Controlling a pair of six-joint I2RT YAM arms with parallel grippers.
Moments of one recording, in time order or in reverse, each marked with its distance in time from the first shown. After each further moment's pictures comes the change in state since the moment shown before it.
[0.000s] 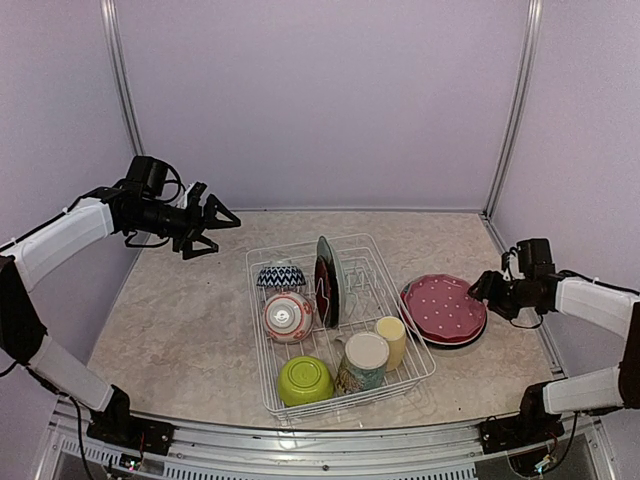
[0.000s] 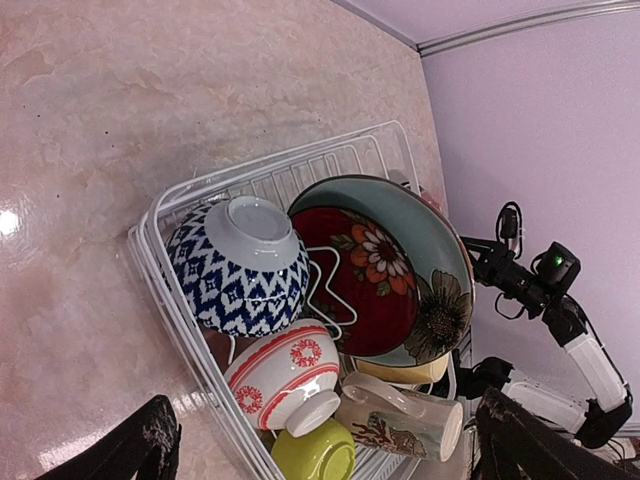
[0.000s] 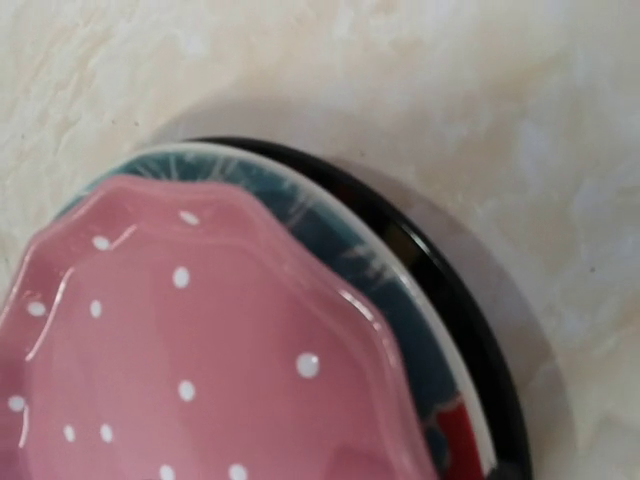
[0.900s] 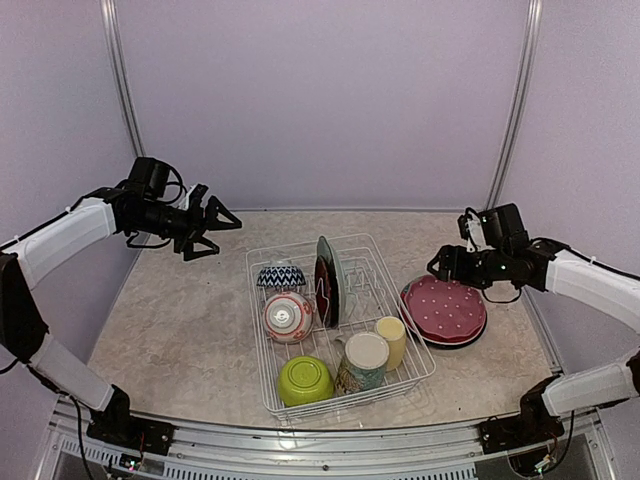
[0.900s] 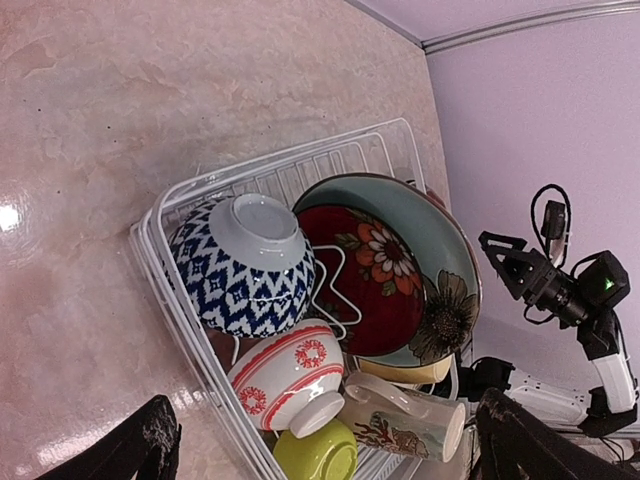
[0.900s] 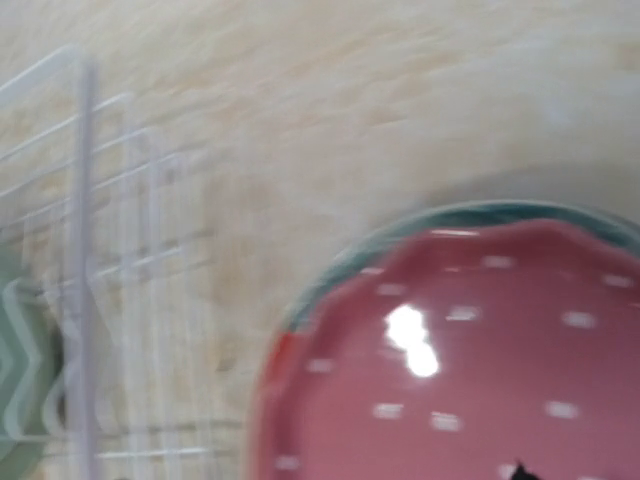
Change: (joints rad) left arm -0.001 0.015 0.000 0.000 0.000 0.000; right arm 0.376 0.009 0.256 -0.114 0.143 -0.054
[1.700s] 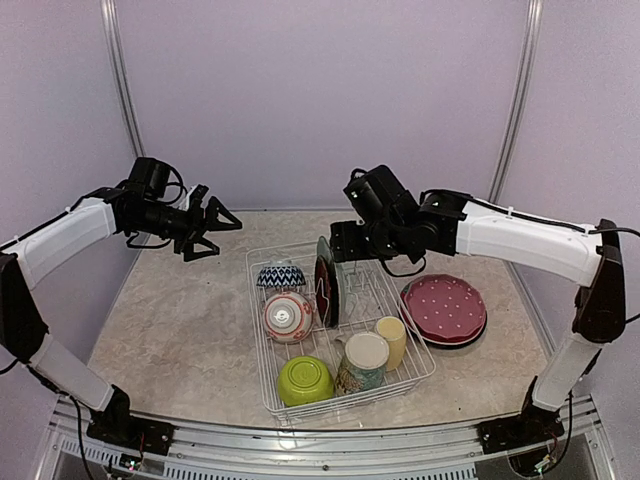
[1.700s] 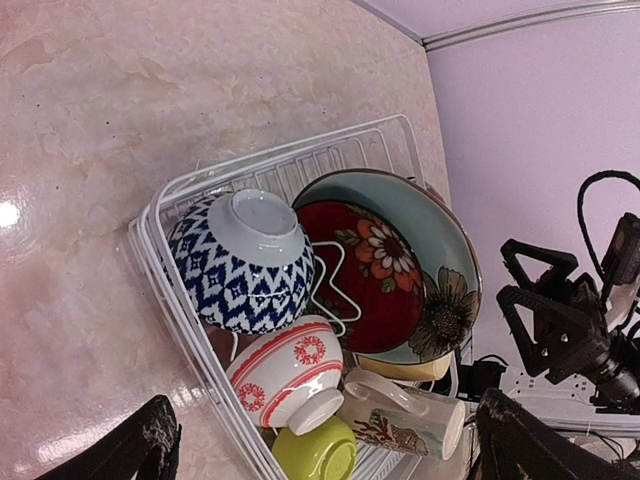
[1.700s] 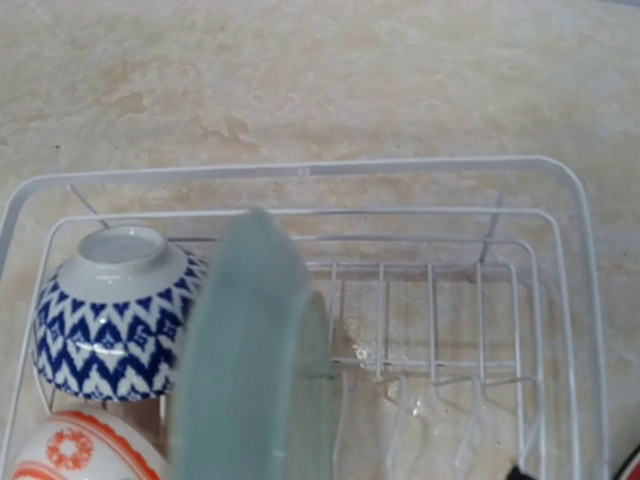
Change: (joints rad) left arm -0.003 -0.001 0.000 -0.008 0.000 0.000; right arm 0.558 0.492 0.684 -0.192 0.452 0.081
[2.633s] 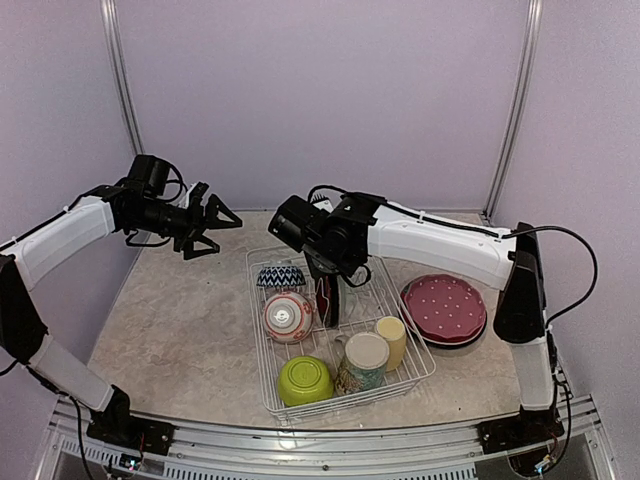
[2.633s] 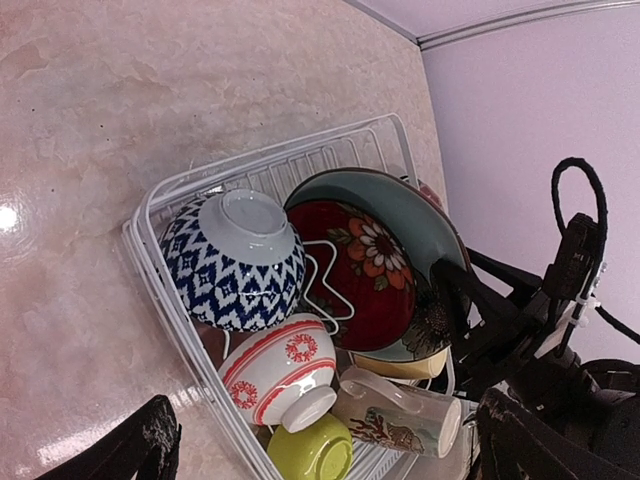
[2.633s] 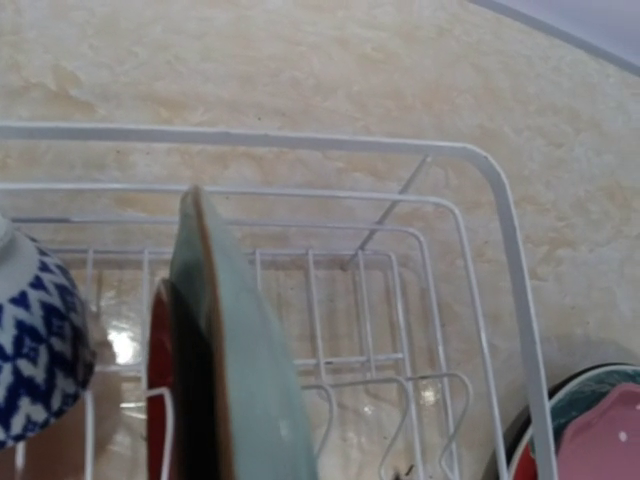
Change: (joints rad) left arm -0.007 -0.006 0.016 -0.013 0.000 0.001; right arm 0.129 0.456 0.558 -0.504 0.402 0.106
